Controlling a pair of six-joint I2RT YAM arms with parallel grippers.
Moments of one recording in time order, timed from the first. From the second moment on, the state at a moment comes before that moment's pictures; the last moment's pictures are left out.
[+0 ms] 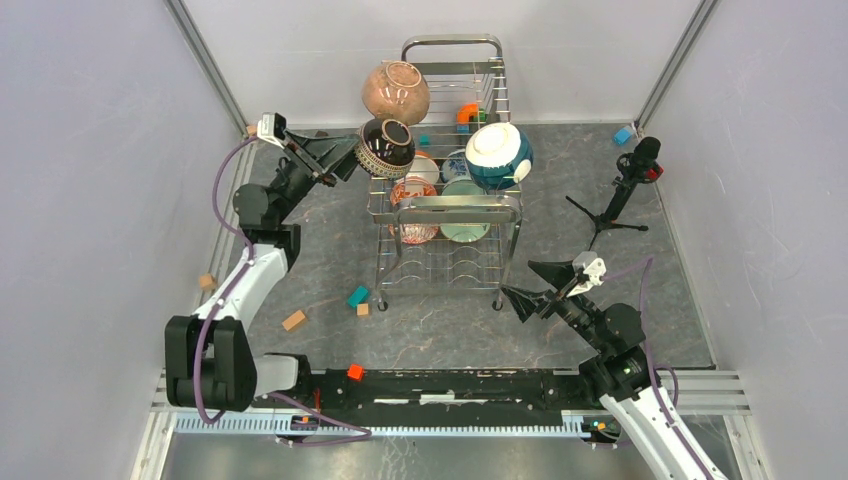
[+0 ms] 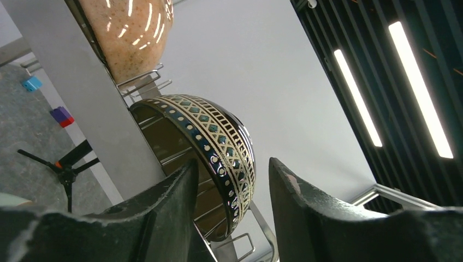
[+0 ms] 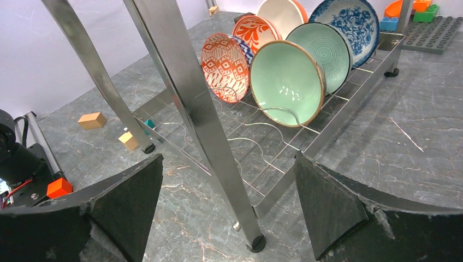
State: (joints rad) left arm -0.07 1.26 0.80 1.08 0.69 -1.70; right arm 0.45 0.07 0.08 0.10 -0.30 0.27
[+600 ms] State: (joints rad) left arm -0.11 1.31 0.80 1.19 0.69 -1.74; right arm 0.45 0.07 0.07 0.10 -0.30 0.27
